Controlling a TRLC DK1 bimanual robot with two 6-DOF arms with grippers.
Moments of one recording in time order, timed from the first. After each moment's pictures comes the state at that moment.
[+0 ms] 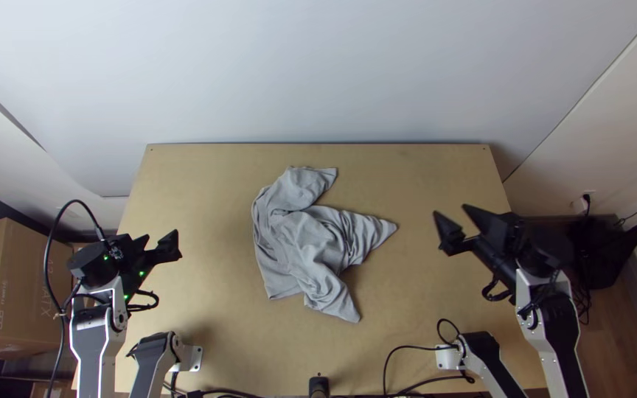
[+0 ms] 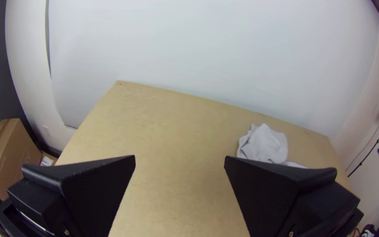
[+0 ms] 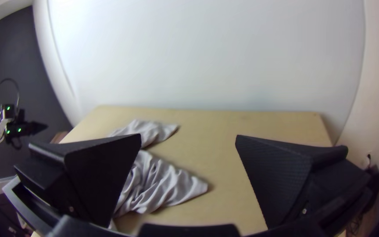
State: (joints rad) left arm 0.27 0.54 0.65 -0.54 0.21 -0.09; right arm 0.16 0.66 0.80 -0.45 -0.30 0.13
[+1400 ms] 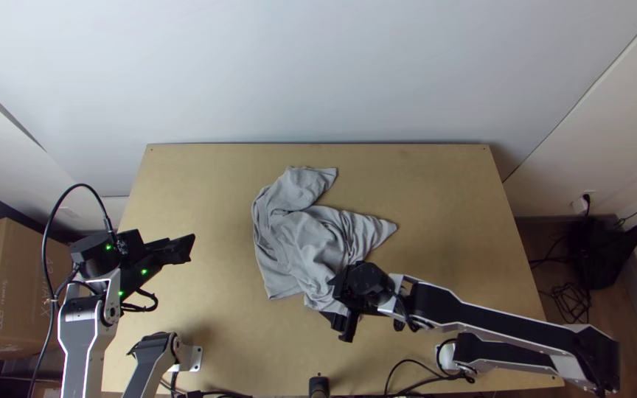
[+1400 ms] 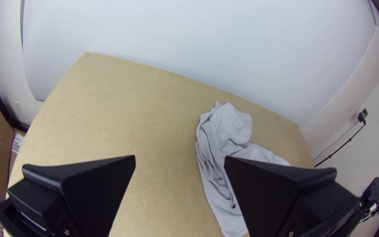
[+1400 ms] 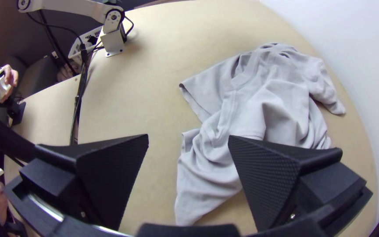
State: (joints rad) left arm 0.18 0.62 0.78 -0.73 0.33 -0.19; right arm 1.19 1.23 0.84 -0.35 -0.09 -0.08
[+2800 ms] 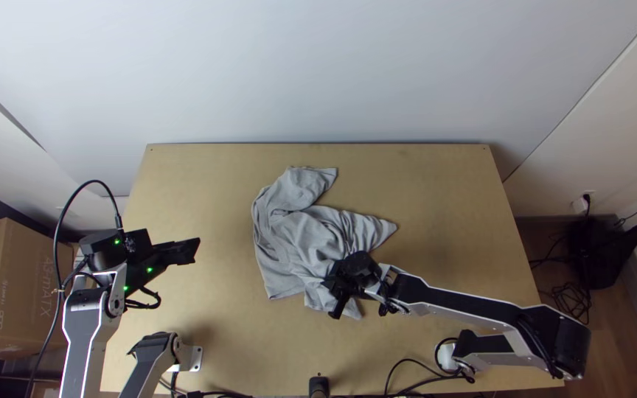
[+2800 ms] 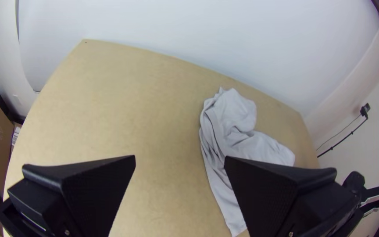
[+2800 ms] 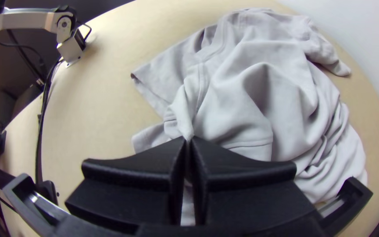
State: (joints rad) left arm 0.16 0.68 0.76 -0.75 0.33 -0.16; right arm 1.04 1.44 0.70 0.02 -0.13 0.01
